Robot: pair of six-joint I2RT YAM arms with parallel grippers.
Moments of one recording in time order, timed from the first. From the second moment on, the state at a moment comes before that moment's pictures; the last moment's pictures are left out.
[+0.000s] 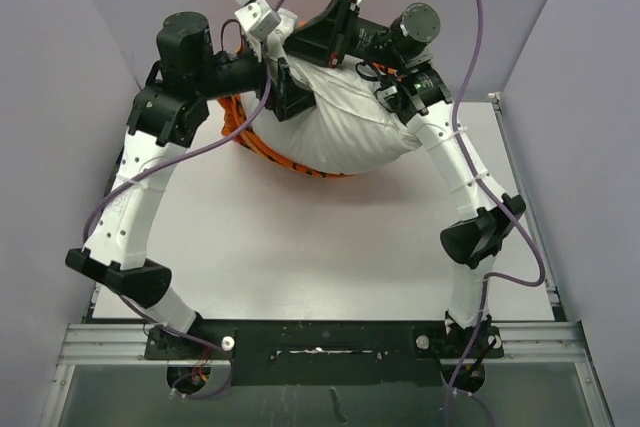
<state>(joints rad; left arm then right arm) -0.47 1.66 2.16 -0.63 0.72 0.01 0.52 1.93 2.27 0.16 -0.91 0.96</state>
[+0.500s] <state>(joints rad) -0.47 1.58 1.98 -0.52 0.85 -0.26 0.56 1.71 2.05 0.13 -0.77 0.88</state>
